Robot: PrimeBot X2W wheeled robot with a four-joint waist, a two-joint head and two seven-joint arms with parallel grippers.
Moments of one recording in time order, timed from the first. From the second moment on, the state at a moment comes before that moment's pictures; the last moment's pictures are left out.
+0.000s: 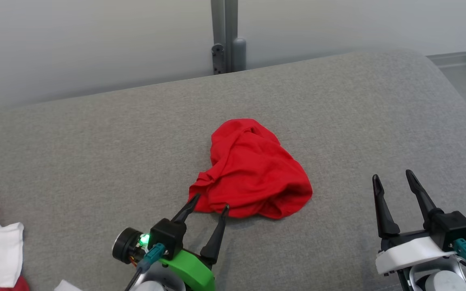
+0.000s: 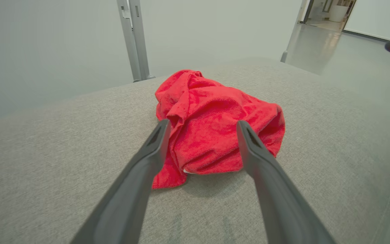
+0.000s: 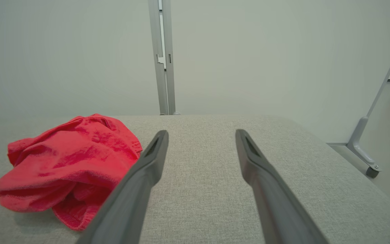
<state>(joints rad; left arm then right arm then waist) -0.12 0.08 -0.43 0.25 -0.21 -0.13 -0.16 0.02 -0.07 -0.03 0.07 0.05 0.13 -0.26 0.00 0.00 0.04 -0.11</state>
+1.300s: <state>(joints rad) -0.29 0.05 -0.51 -0.22 -0.97 0.00 0.28 0.01 -0.05 -0.03 0.11 0.10 0.13 -0.26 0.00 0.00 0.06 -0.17</state>
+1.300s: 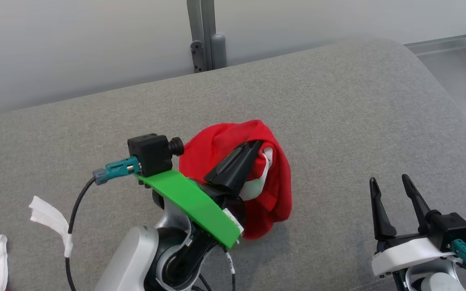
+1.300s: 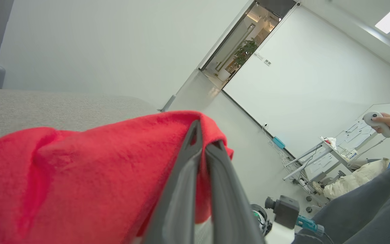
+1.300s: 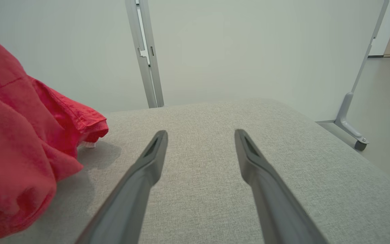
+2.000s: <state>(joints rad) -0.48 0.05 -0.56 0.03 -1.66 0.40 -0.24 0.01 -0.05 -0.01 0.12 0.12 0.13 -0.26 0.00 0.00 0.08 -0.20</state>
